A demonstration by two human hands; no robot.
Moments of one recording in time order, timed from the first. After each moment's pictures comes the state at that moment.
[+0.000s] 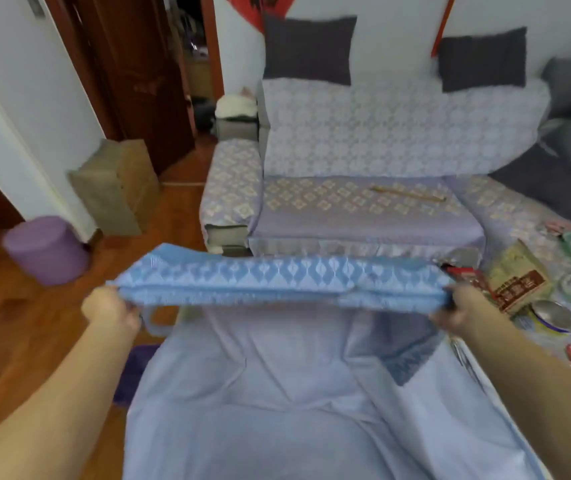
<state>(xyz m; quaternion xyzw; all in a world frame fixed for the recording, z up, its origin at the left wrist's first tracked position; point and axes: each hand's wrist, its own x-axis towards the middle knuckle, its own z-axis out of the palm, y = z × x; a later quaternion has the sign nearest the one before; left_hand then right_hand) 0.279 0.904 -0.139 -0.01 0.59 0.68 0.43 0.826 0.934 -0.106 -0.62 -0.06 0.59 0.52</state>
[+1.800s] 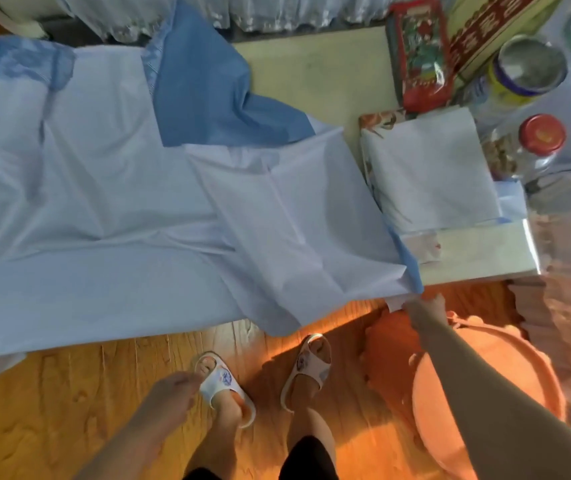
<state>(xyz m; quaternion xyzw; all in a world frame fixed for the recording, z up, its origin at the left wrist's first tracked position) 0.768 0.661 -0.438 0.15 0.80 -0.03 0.58 1.224 0.735 -0.600 -0.89 -0.09 0.41 0.15</state>
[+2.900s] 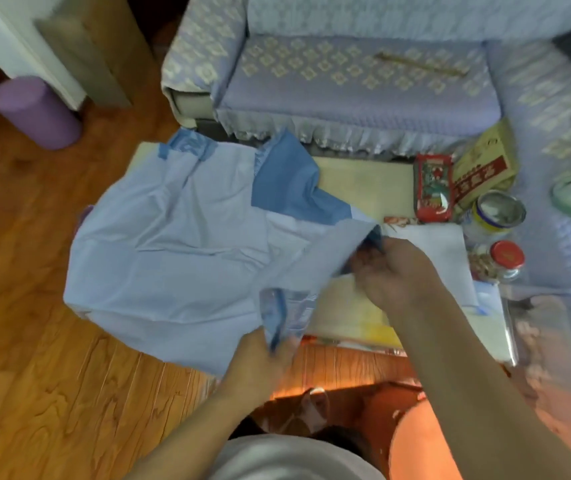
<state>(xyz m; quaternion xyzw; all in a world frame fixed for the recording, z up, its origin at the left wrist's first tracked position) 0.881 0.637 -0.218 0.44 0.73 0.23 0.46 1.050 0.794 -0.139 -0.47 0.06 0.74 0.47</state>
